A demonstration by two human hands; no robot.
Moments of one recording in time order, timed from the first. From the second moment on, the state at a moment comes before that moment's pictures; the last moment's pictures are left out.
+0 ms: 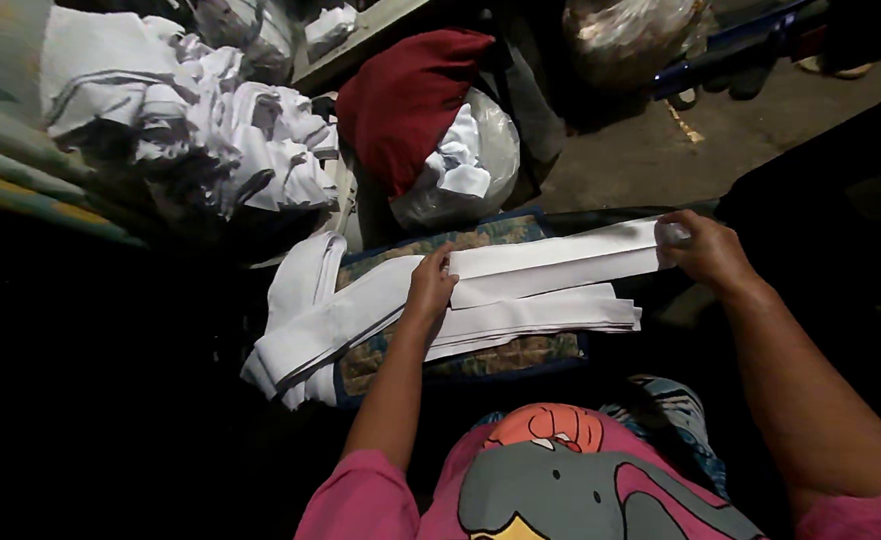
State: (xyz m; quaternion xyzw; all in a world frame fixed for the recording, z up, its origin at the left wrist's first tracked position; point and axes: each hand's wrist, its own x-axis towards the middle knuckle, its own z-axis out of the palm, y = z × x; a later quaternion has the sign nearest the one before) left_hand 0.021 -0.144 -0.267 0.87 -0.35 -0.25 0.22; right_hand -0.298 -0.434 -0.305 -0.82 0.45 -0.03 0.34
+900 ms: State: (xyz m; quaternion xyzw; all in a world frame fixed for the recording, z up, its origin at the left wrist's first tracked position) left_hand 0.019 -0.148 -0.277 0.88 -0.36 -0.20 0.25; right_hand -0.302 -0.435 -0.302 -0.83 0.46 -0.06 0.32
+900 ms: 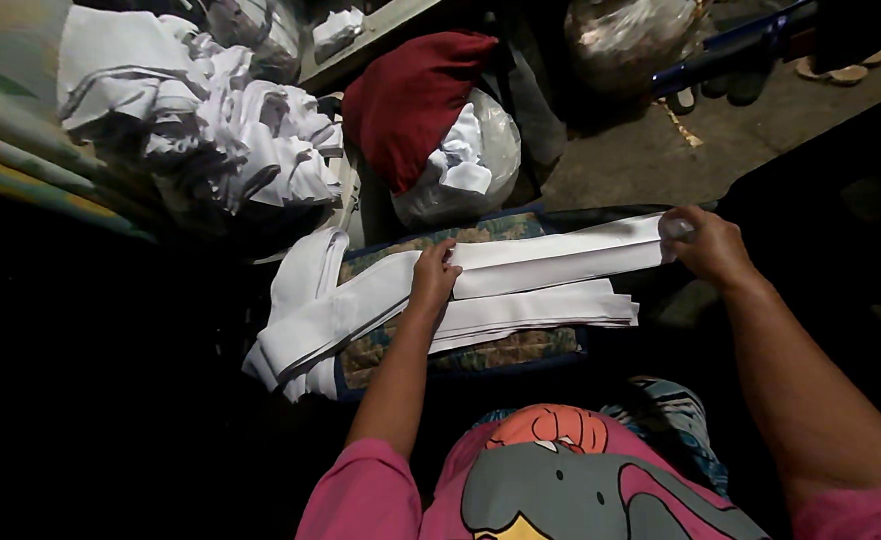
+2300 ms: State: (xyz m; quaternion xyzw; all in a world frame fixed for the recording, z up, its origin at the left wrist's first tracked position) left_hand -0.119 -0.224 -0.296 0.77 -0.55 -0.31 -0.06; right_hand -0.248 -0.323 -0.357 -0.93 0.22 -0.04 0.28
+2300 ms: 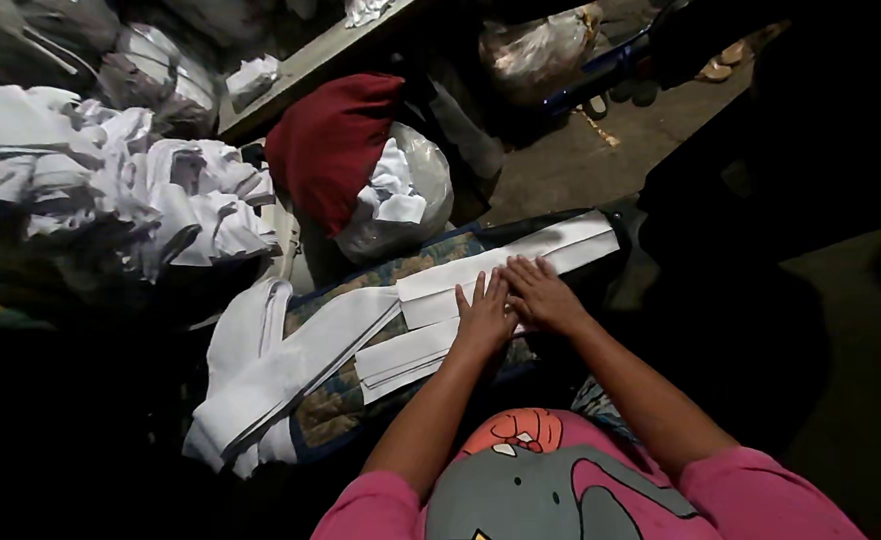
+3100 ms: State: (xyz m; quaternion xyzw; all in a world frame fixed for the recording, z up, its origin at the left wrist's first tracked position) left_hand -0.077 -0.143 -0.291 0.81 -0.54 -0.20 0.09; right_hand -0.307 -0.330 -0.332 -0.90 0.33 -0.05 0.28
